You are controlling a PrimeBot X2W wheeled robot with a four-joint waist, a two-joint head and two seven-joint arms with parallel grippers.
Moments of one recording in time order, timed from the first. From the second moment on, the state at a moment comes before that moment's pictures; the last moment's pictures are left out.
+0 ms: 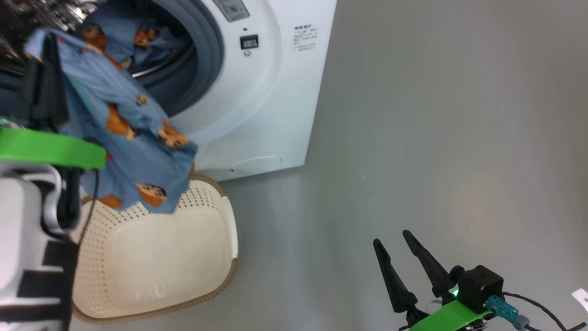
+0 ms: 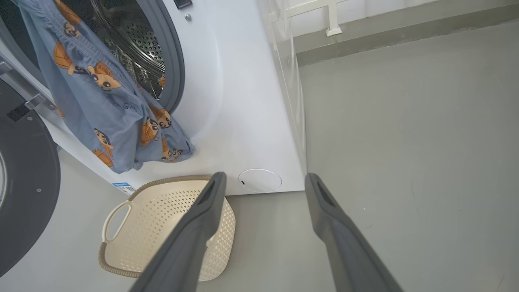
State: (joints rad) left arm -0.67 0.24 -0.09 0.32 -0.42 -0.13 -0.26; right arm -0.05 -0.05 0.22 0.17 0.32 0.13 -0.26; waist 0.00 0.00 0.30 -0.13
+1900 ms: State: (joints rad) left arm -1.24 0.59 -0.25 0.50 -0.53 -0.13 -0.08; right arm -0.11 -0.05 0.38 0.02 0.39 0.13 -0.26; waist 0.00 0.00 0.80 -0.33
